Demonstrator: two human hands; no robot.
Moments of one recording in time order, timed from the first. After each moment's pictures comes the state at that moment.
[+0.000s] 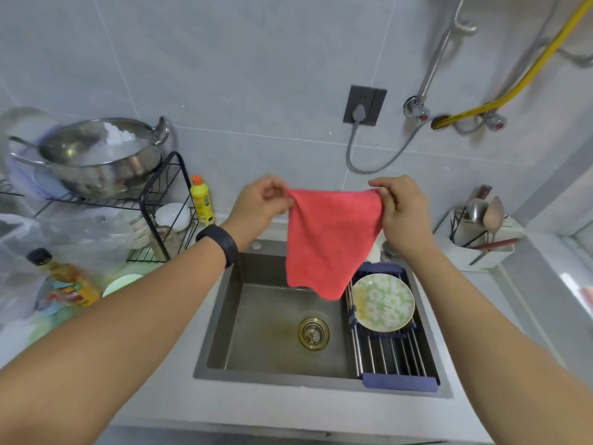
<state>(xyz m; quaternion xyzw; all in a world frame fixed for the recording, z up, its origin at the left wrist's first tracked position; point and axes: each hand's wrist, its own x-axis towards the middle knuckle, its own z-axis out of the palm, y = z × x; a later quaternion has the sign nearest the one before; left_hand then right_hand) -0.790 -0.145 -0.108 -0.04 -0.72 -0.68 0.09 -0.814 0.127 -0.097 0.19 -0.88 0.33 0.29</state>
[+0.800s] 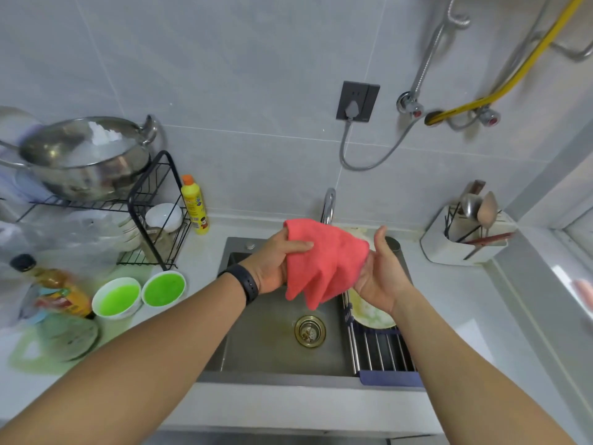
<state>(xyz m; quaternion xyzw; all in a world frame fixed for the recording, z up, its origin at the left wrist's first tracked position) -0.772 -0.103 -0.180 0.03 -0.52 -0.83 -0.21 -0.782 0.129 -0.188 -0.08 -0.46 0.84 -0.26</state>
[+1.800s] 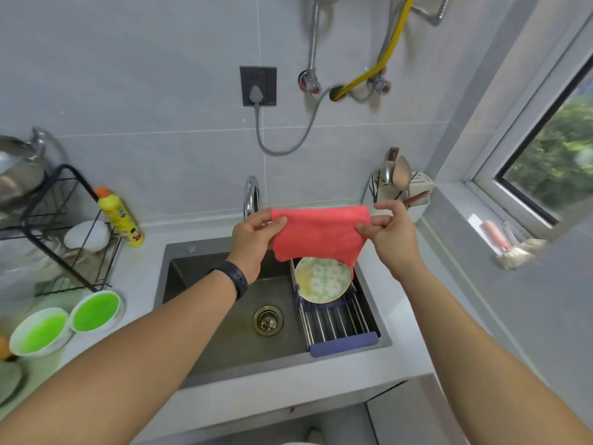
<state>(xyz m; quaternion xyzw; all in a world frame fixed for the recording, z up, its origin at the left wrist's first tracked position) -0.775 0.015 -0.177 0.06 -0.63 -0.77 -0.02 -0.745 0.278 -0.147 -0.12 -0.79 0.59 0.11</state>
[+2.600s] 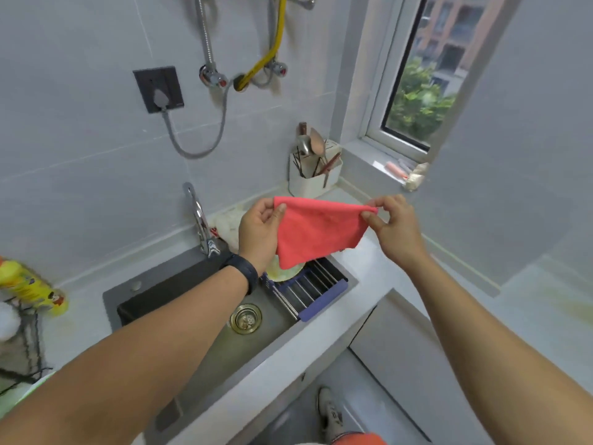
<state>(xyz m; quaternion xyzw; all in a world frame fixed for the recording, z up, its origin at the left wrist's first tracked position) -0.742 0.045 -0.158 -0.16 -0.69 -0.70 -0.08 -0.608 0.260 -0.134 -0.23 -0.87 0.37 0.25</state>
